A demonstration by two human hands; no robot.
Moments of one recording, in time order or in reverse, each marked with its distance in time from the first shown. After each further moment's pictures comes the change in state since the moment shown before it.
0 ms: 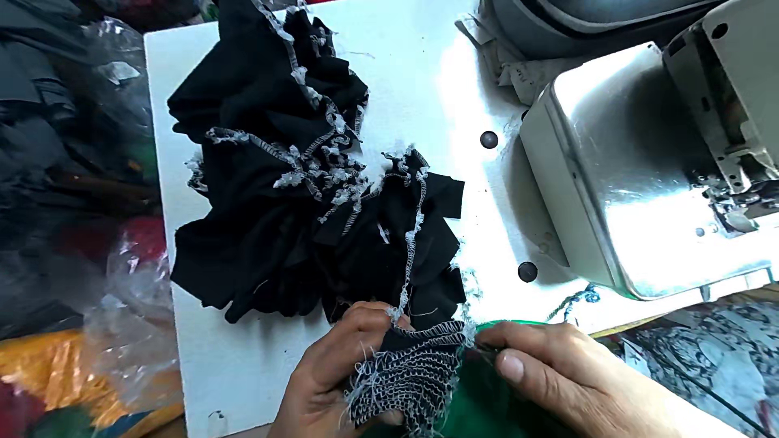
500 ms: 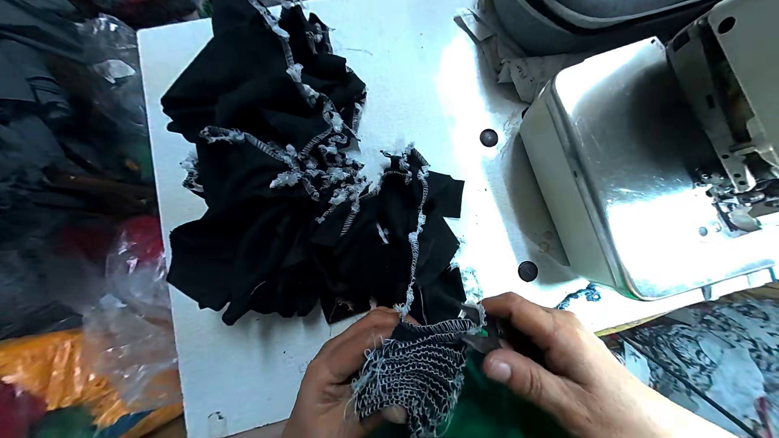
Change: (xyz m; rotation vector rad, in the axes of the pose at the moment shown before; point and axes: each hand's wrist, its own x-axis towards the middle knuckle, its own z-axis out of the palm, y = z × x) left_hand 0.002 0.003 0.009 -0.156 -0.014 -0.070; right_hand 0.012 0.016 0.015 0.007 0.223 -0.180
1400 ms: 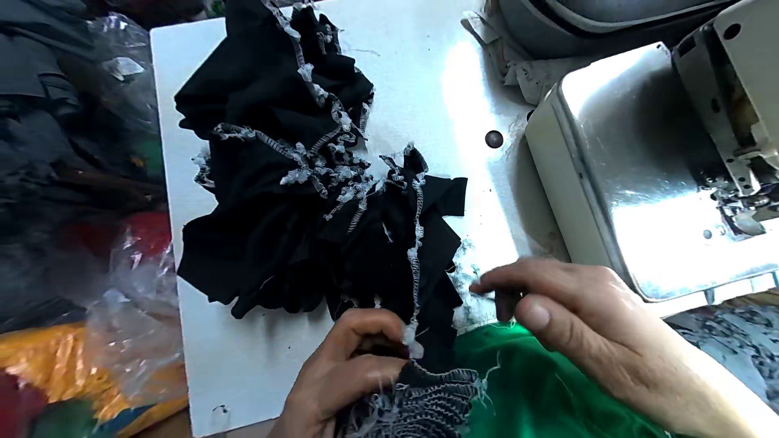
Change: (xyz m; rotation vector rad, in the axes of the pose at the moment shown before) left_hand -0.008 0.007 -0.015 0.166 -0.099 0.070; right_hand 0.025 -0.017 -0.031 -0.201 -0.043 -0.084
